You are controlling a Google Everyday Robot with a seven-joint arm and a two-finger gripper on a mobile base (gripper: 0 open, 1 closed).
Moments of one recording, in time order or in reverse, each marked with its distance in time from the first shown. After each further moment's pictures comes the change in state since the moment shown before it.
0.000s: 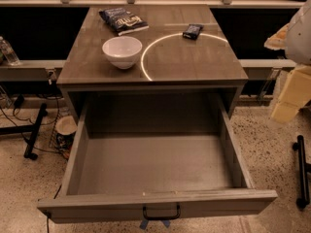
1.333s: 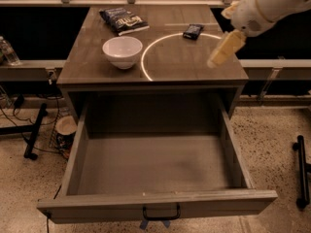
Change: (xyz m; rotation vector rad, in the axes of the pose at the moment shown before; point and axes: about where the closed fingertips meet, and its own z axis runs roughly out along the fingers) arm -0.079 -0.198 0.101 0.139 -0.410 0.028
